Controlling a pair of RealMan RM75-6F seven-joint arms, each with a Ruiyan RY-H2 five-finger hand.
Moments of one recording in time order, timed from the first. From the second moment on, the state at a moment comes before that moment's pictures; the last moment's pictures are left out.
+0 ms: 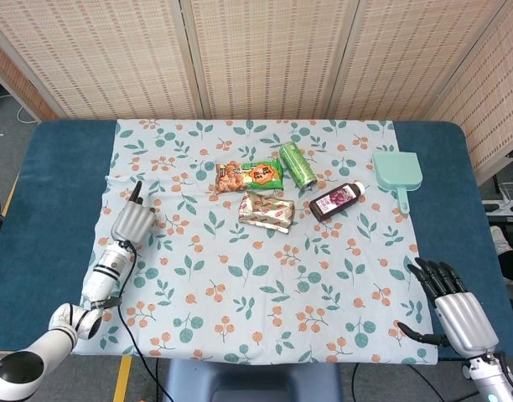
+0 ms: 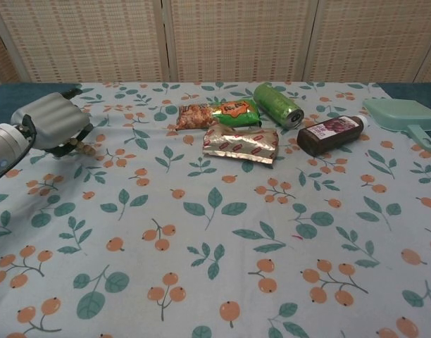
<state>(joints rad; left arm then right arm) -0.76 -1.85 -0.10 -0.50 1.42 0.97 0.45 0.07 -1.03 -0.07 -1.76 -1.67 1.43 -0.05</state>
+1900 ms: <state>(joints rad) -0.75 -1.10 -0.49 -1.30 -0.28 -0.03 -0.22 0.06 -1.01 -0.09 -1.76 -1.72 1.45 -0.01</state>
